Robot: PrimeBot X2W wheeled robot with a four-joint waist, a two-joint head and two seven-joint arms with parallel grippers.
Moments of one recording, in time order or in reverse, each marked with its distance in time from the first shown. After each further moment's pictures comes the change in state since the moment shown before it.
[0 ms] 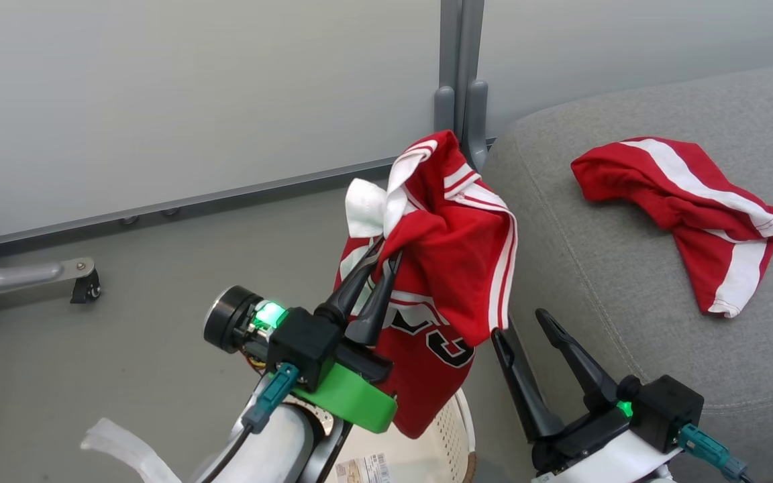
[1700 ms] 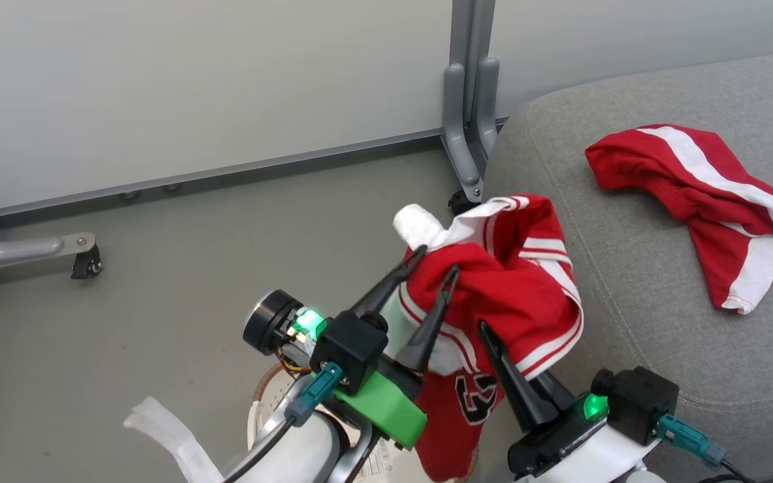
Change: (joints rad) left arm -0.035 -0.008 -0.101 0.022 -0.022 -0.027 0.070; right arm -0.065 -0.035 0.119 0.001 0.099 0.000 0.000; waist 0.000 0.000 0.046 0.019
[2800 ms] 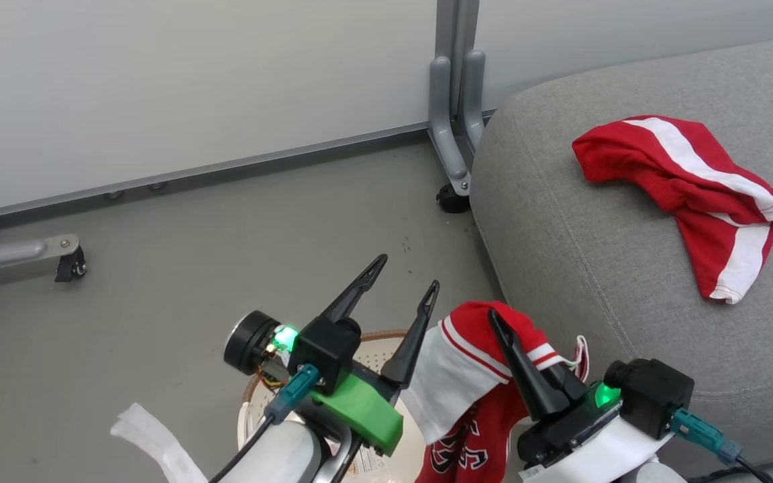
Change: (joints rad) left arm 0.030 0.024 0.015 0.048 -0.057 0.029 -0.010; right arm -0.004 -0.009 -0.025 -0.024 -0.018 0.000 0.000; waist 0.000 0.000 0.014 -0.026
